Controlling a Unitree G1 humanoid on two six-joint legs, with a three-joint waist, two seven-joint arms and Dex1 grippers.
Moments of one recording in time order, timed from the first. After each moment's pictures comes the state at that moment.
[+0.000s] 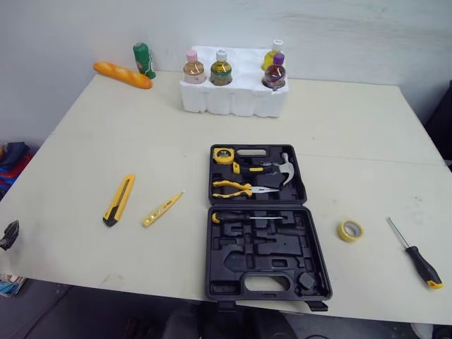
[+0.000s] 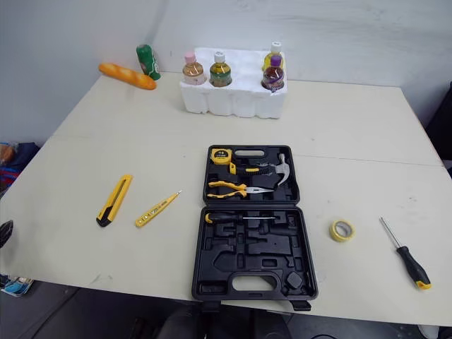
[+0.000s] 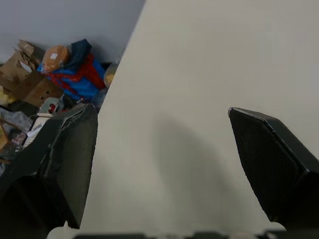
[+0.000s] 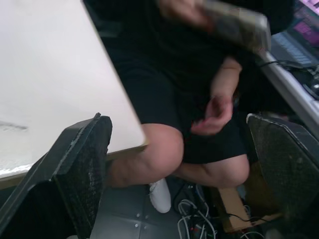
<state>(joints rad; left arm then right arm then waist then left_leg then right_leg) 0.05 0.84 0.73 0.50 -0.27 0.08 -0.43 0.54 -0.62 -1.10 0.75 0.53 -0.45 0.69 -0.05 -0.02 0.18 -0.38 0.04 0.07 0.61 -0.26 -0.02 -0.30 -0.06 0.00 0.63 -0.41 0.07</state>
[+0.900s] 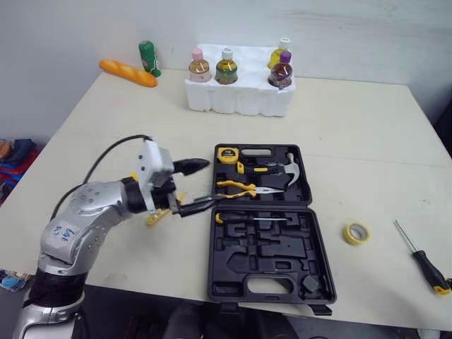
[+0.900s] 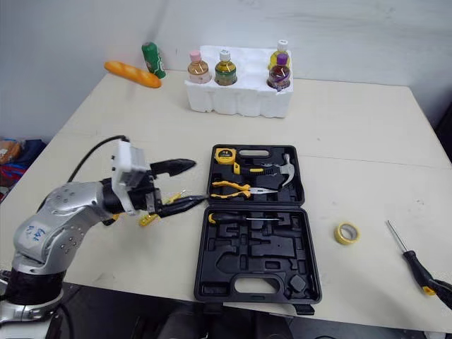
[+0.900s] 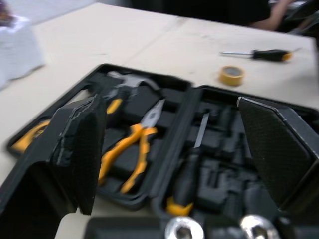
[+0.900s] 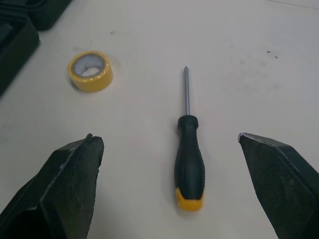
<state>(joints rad) -0.37 0.66 0.02 -0.46 -0.69 0.63 -0.80 0.81 -0.82 -0.94 -0.09 0.74 0.37 1.02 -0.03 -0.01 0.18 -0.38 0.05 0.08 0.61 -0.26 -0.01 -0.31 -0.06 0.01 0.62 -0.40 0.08</state>
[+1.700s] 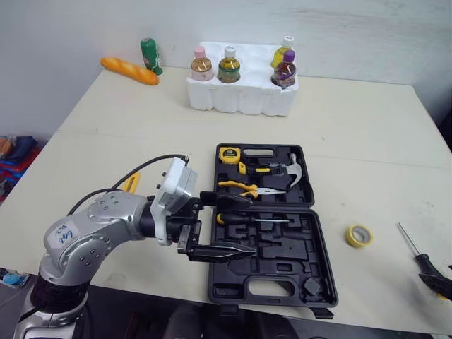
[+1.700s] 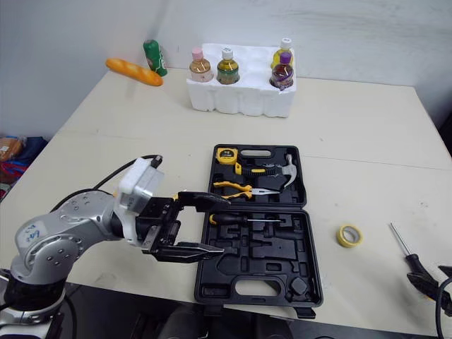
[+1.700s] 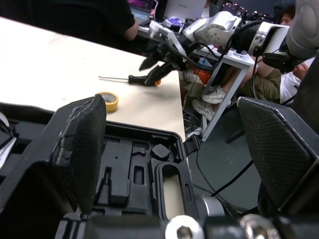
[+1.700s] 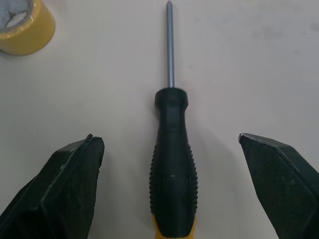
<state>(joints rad) -0.40 0.66 -0.01 -0.61 -1.01 0.80 -0.84 0.57 -0.88 -0.79 0.06 0.54 0.50 0.98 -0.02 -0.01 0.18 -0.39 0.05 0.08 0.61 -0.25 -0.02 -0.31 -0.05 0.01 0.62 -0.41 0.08</state>
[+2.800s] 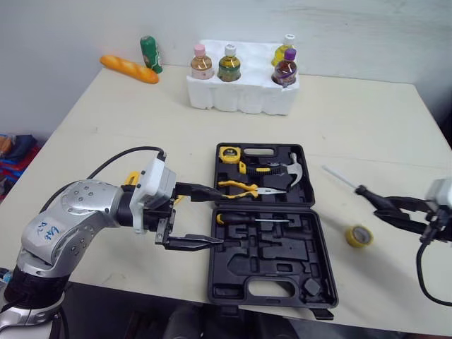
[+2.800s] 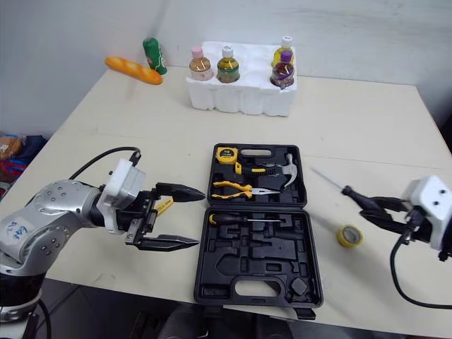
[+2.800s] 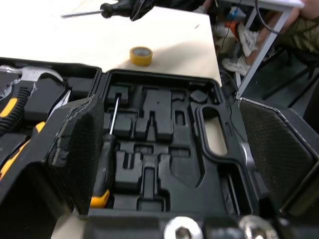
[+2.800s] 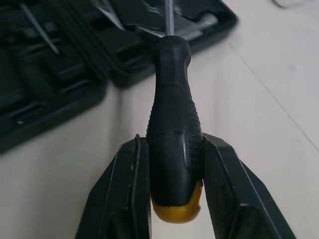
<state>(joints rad) -0.37 0.81 0.01 -0.48 -0.77 0.61 -1.07 0.13 -1.09 -0.47 -0.19 0.46 0.29 1.15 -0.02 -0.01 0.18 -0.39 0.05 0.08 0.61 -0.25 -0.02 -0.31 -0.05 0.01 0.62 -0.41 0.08</state>
